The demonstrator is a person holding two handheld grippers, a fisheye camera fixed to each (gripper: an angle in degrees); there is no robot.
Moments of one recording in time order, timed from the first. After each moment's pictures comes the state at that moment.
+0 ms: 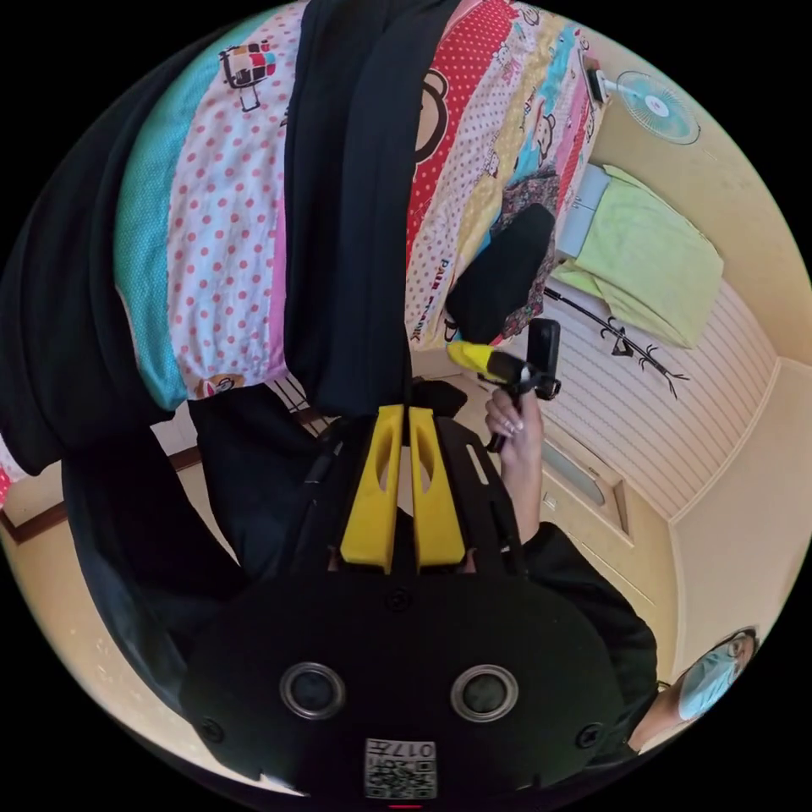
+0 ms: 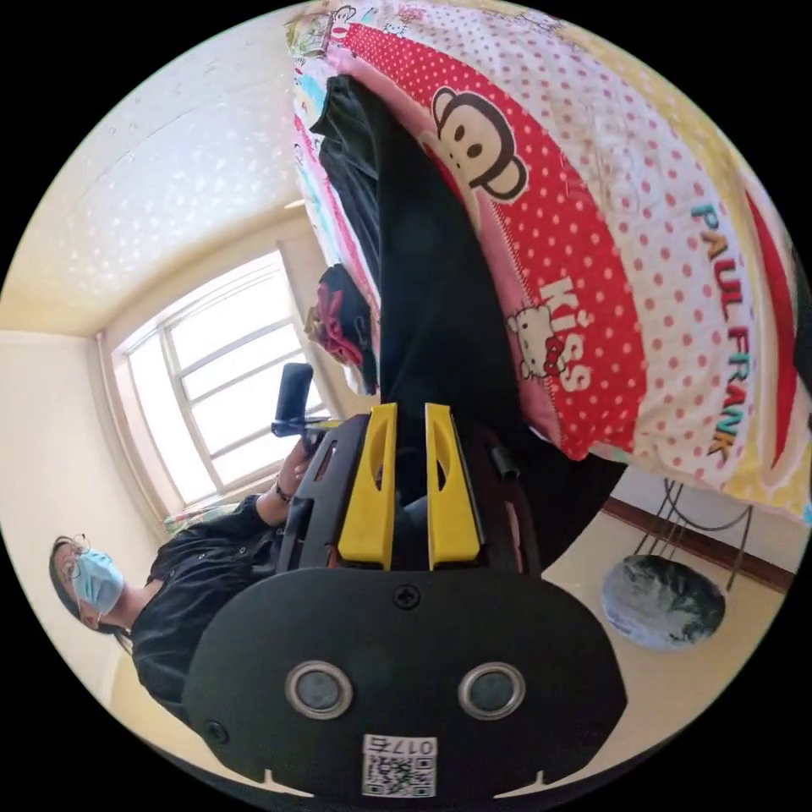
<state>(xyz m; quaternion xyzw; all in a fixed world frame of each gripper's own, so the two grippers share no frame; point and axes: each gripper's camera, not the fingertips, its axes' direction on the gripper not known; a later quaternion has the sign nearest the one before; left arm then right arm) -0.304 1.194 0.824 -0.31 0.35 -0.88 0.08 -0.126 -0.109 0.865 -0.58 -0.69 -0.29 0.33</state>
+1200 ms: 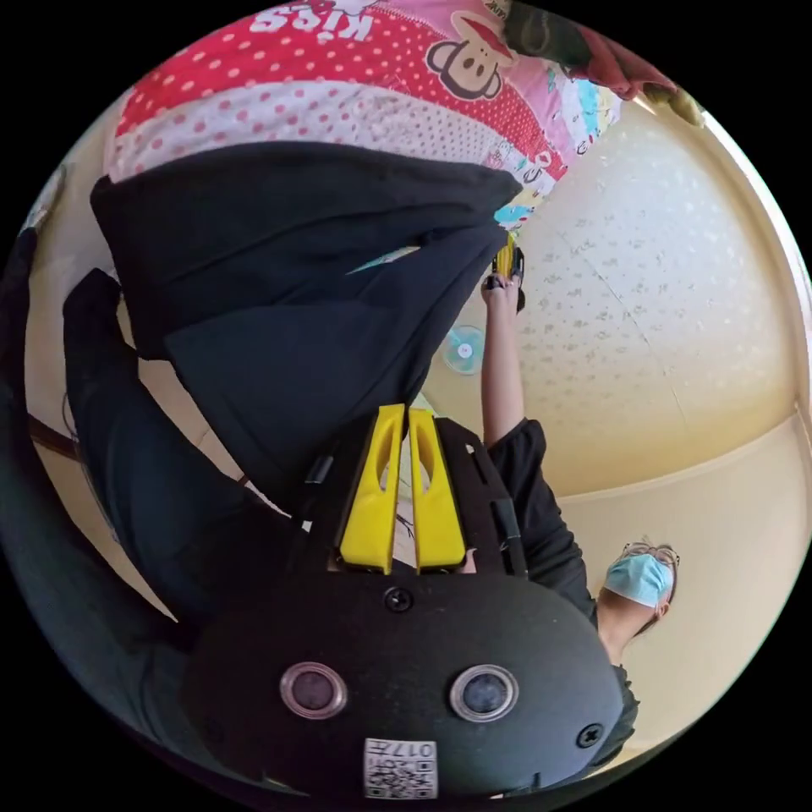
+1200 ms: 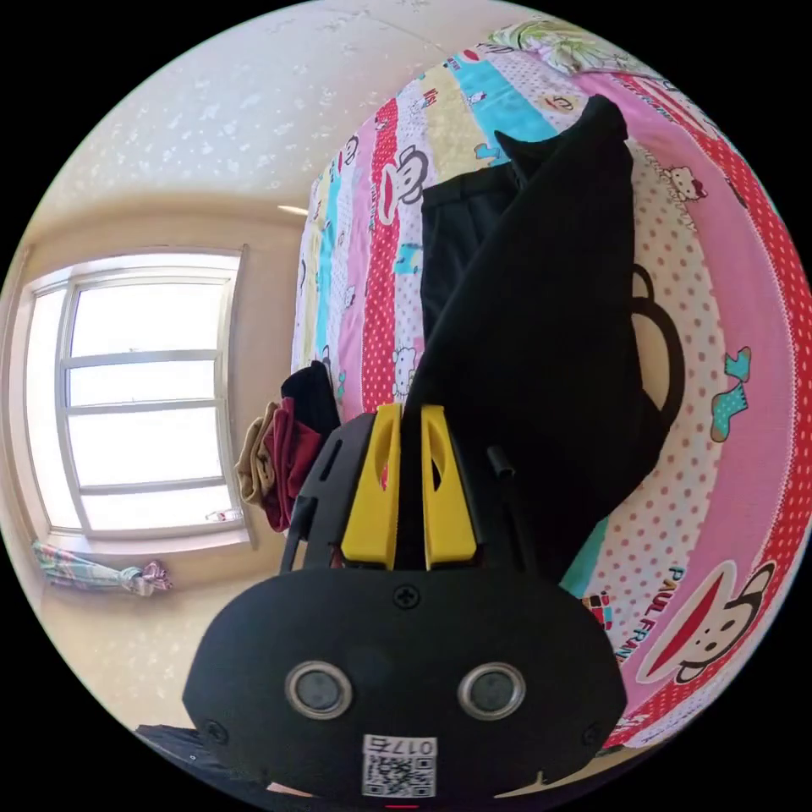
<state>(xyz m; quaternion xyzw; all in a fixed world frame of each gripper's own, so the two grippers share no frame) -0.379 1.231 0.408 0.11 0.03 -0.99 -0.12 -0.651 -0.018 0.550 -0.38 -0.71 -0.37 0.47</state>
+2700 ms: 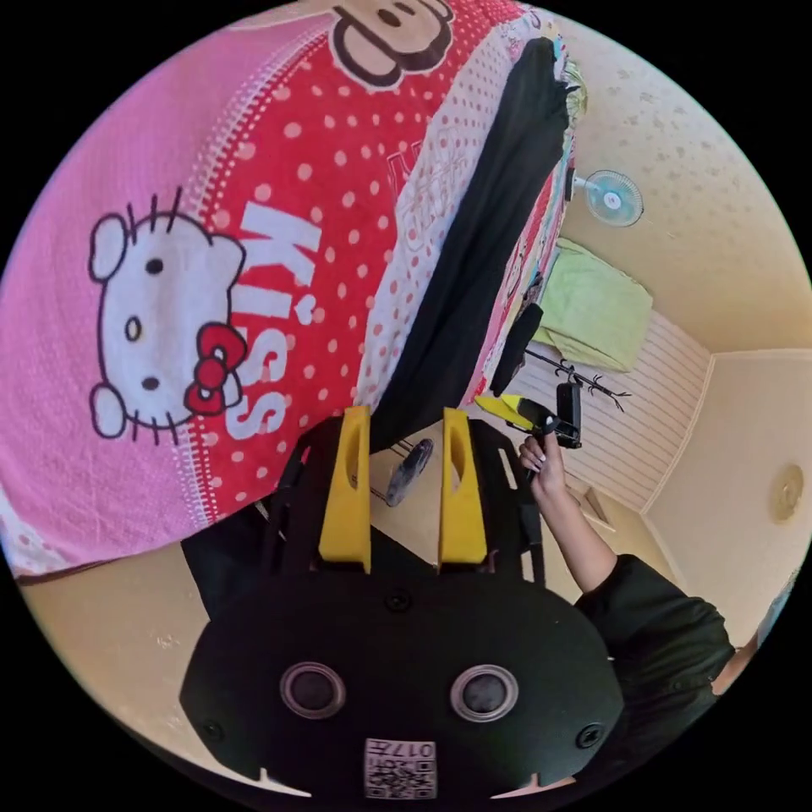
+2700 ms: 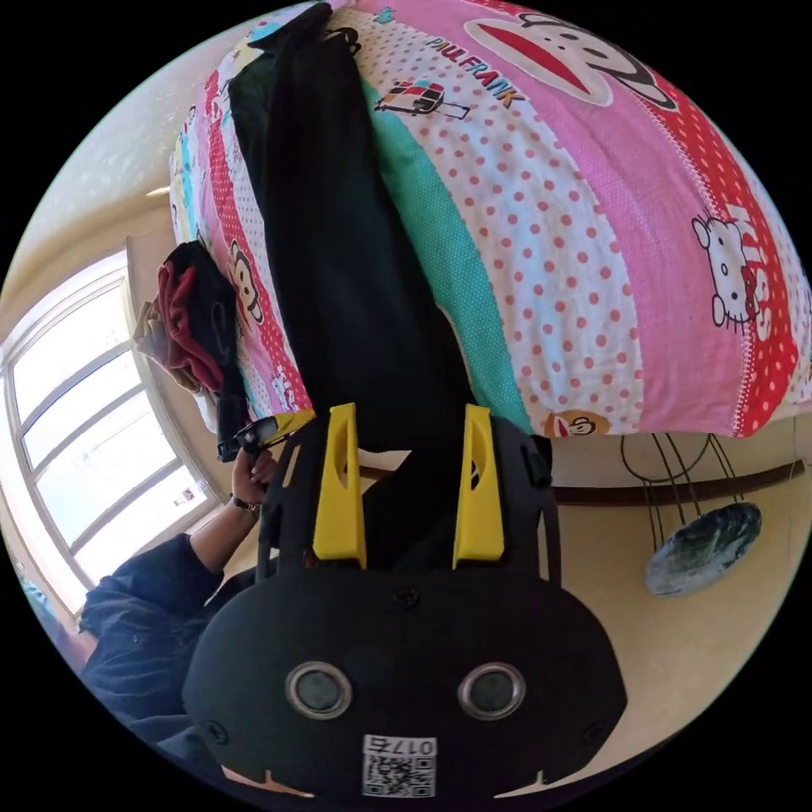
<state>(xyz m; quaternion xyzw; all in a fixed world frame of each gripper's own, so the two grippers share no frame) -0.444 1.352 0.264 -0.21 0.27 -0.93 0.12 -0.445 0.231 0.813 -0.52 -0.55 -0.35 0.56</state>
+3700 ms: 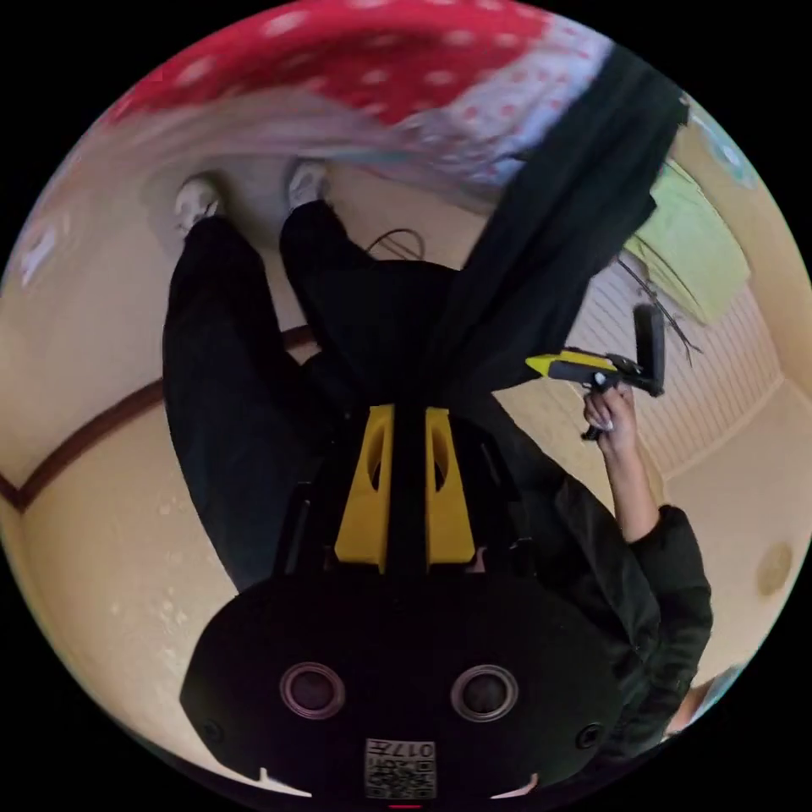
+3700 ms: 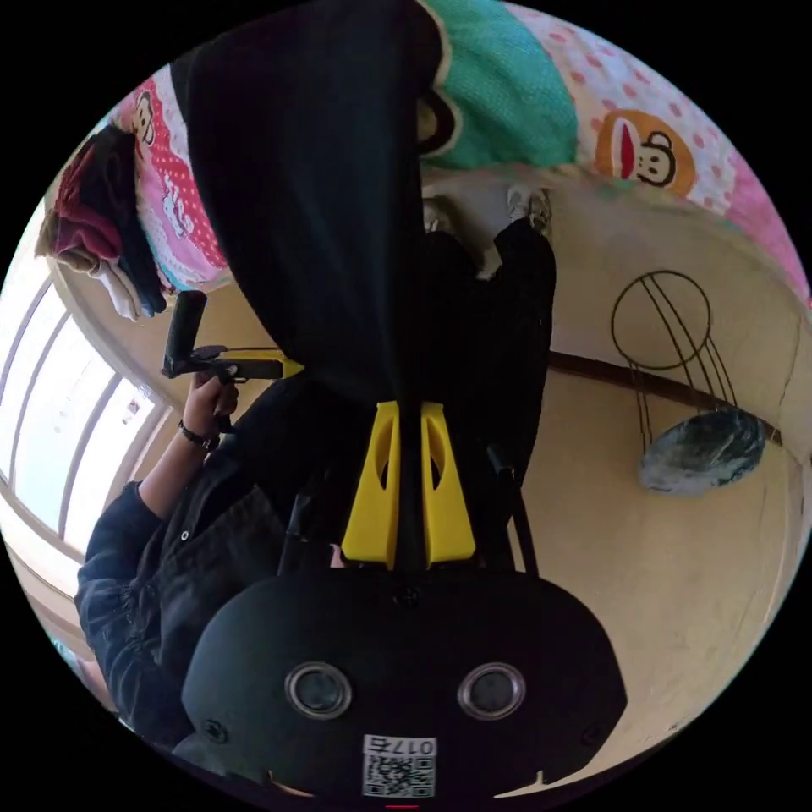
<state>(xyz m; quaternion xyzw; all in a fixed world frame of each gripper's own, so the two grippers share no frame) -0.305 1.241 0.262 -0.37 0.45 -0.81 -0.05 -0.390 0.297 0.836 -0.63 -0.38 -0.50 0.46</state>
